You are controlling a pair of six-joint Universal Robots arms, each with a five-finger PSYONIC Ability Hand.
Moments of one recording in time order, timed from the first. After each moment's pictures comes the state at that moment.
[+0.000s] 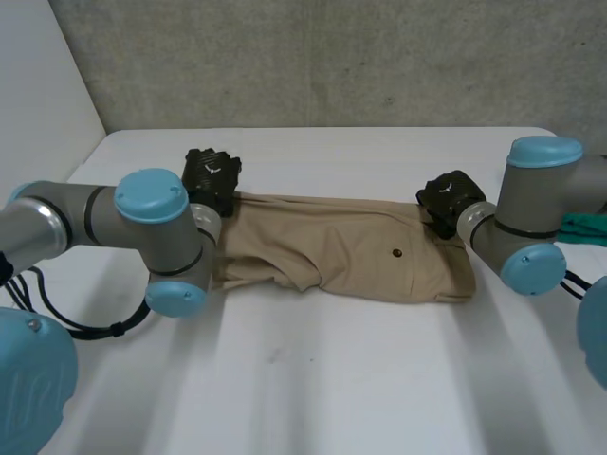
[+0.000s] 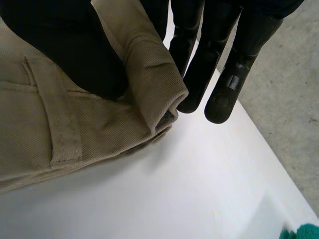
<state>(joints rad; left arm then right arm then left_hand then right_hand) 4.23 -2.47 -1.03 3.50 -1.71 3.59 1.86 -0.58 0.79 0.13 1.42 2.44 1.12 1.20 1.19 1.20 0.98 0.98 1.16 1.20 1.19 1.00</state>
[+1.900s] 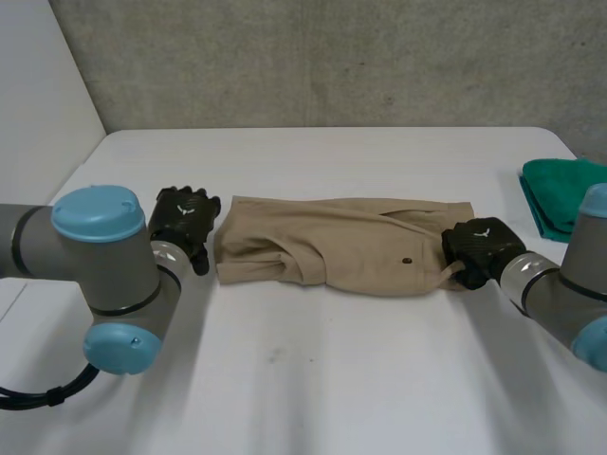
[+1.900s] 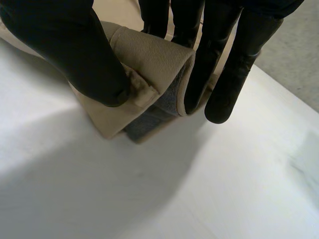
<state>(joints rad) 4.26 -2.14 -1.48 3.41 -1.71 3.56 1.73 -0.97 1.51 -0.11 1.27 2.64 0.37 0.36 0.36 0.35 0.17 0.91 1.17 1.15 1.19 0.98</state>
